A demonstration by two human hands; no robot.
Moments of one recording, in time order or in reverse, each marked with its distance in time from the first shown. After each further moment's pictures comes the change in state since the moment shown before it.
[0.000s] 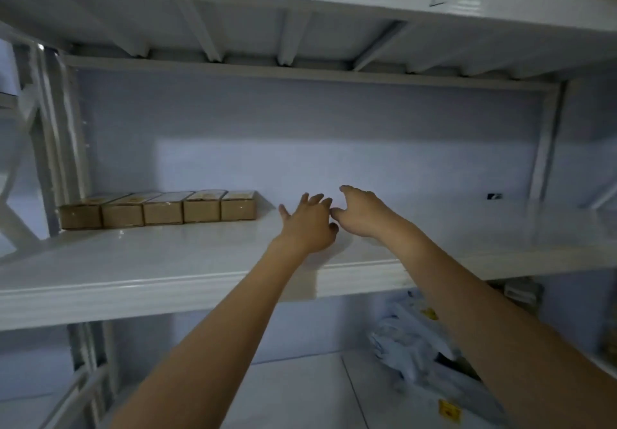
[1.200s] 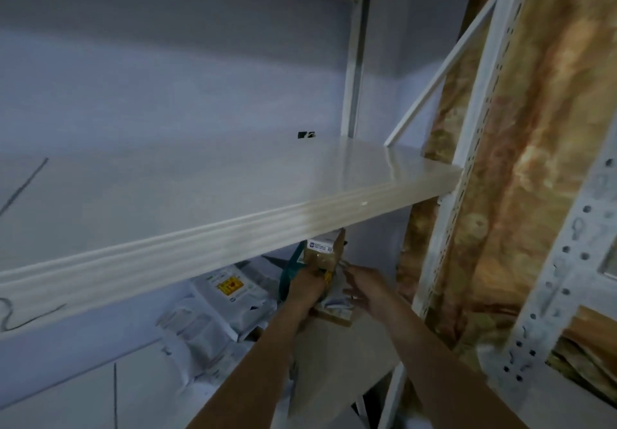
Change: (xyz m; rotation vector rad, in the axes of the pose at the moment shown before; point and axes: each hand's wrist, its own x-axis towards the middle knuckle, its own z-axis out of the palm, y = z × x) left_hand 0.132 0.392 0.442 -0.789 -0.475 -0.191; right_hand -0.090 0.579 0.013 0.931 0.154 1.065
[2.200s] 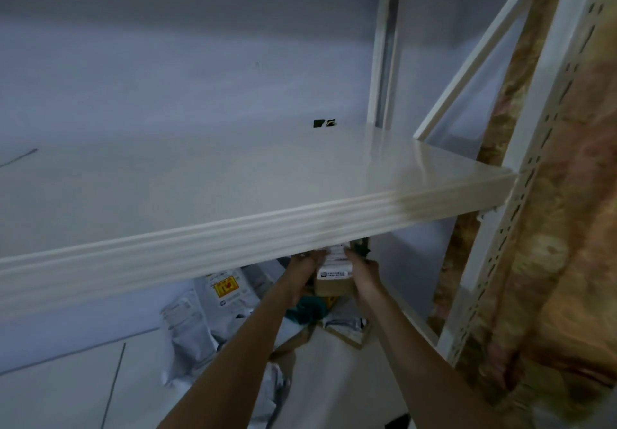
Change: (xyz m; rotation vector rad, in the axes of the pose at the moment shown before) left_hand 0.080 0.017 0.015 -0.743 0.025 -0.187; right_hand 0.143 -0.018 0.002 0.118 -0.117 -0.083
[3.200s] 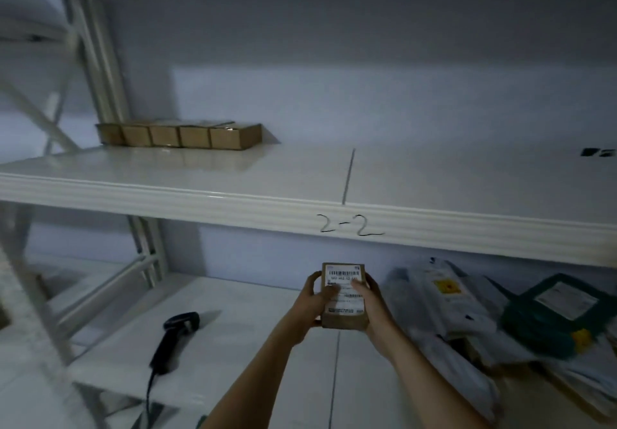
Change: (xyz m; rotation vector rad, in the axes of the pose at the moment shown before) left_hand -0.293 -0.036 -0.364 -0.010 0.459 0.079; right_hand -0.272 0.121 0.333 0.024 -0.699 -0.011
